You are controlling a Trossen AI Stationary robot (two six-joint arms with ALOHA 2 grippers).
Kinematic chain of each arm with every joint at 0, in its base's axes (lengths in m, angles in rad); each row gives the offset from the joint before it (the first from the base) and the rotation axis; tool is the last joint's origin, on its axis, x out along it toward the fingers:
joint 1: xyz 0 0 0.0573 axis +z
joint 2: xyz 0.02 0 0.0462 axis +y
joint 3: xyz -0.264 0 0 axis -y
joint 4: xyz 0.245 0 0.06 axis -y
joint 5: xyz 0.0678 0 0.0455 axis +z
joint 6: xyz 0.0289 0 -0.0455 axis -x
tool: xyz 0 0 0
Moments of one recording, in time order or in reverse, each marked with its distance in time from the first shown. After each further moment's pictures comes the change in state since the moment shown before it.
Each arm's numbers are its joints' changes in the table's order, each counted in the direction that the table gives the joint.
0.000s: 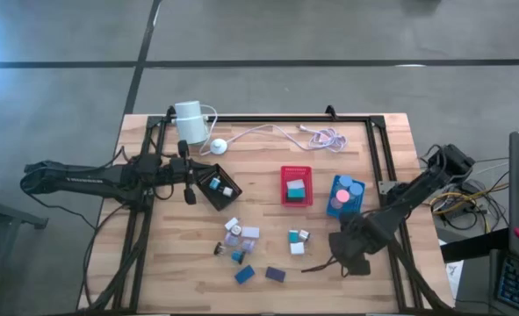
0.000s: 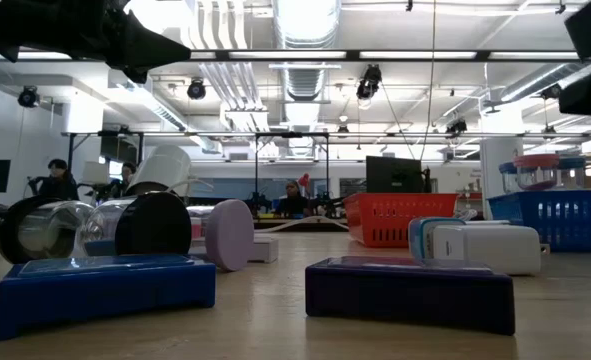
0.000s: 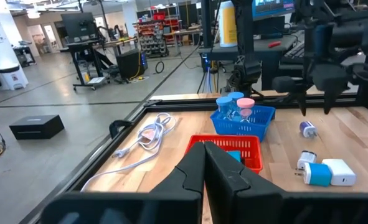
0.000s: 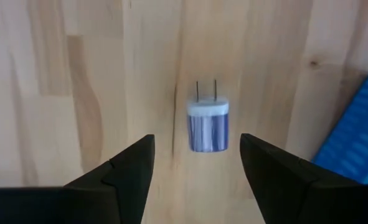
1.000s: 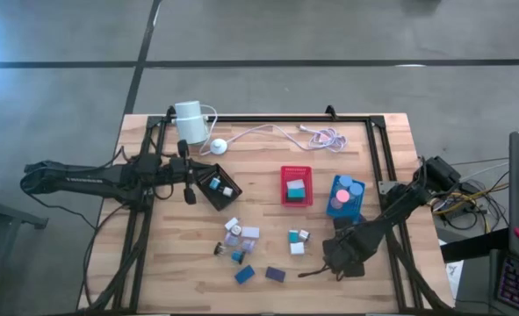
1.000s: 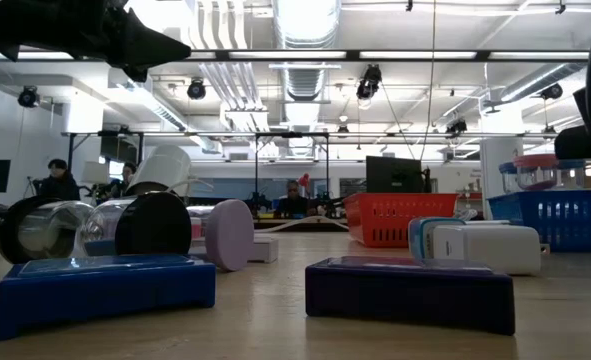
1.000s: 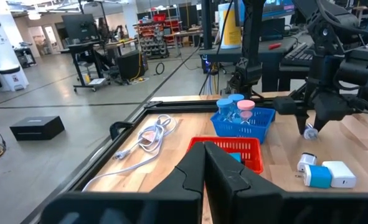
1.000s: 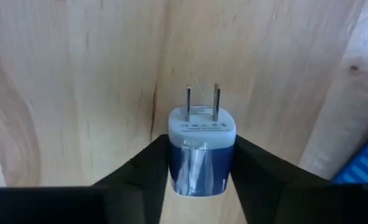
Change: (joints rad) left arm 0.000 0.000 0.004 0.001 0.001 0.000; right arm 0.008 0.199 -0.015 0.057 -0.026 0.073
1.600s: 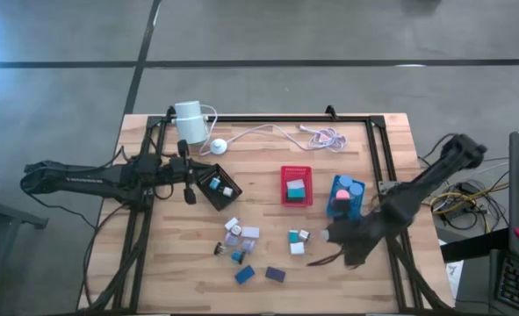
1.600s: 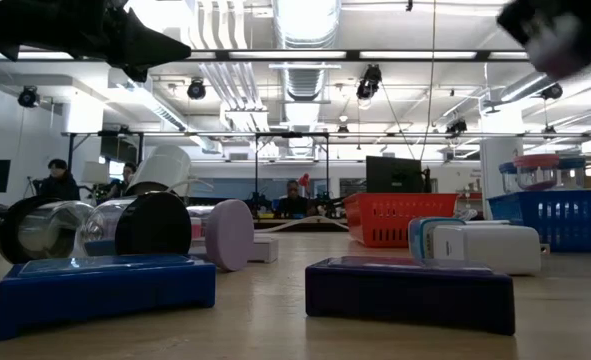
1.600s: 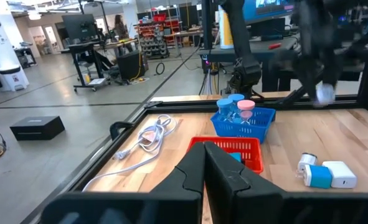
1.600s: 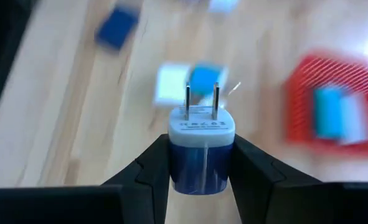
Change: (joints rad) left arm 0.000 0.000 0.000 0.000 0.001 0.000; right arm -0.023 -0.450 -0.006 0.152 -0.344 0.159
